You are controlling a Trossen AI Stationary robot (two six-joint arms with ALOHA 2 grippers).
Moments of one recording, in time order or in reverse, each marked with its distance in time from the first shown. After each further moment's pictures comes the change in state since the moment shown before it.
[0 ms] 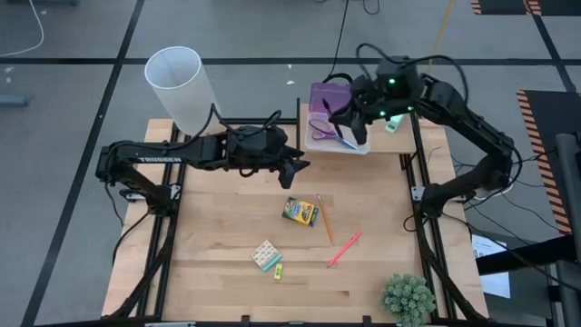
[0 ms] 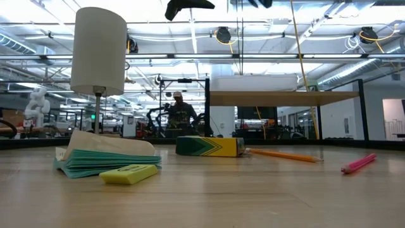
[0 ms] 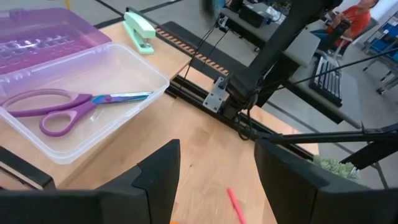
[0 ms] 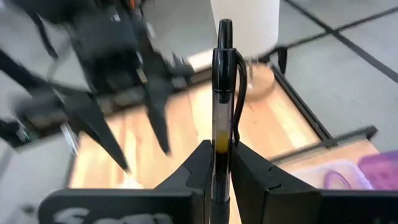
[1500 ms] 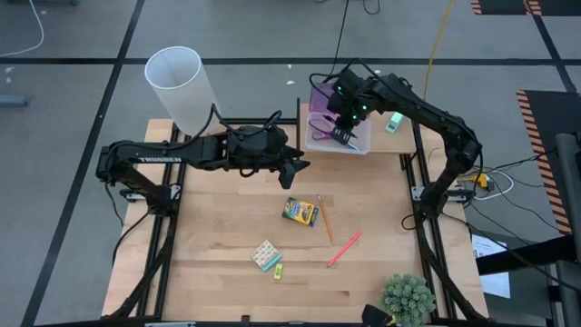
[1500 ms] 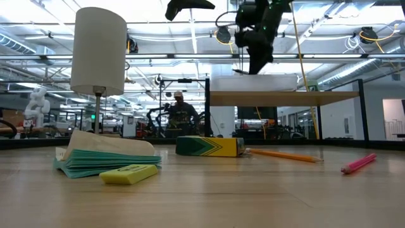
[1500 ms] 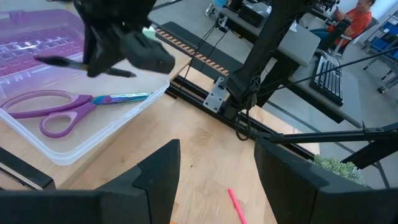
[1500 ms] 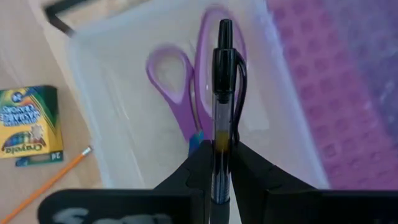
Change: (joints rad) left arm 0.000 0.001 0.000 0.001 0.000 0.008; right arm -0.155 0.296 -0.098 -0.249 0.289 -0.246
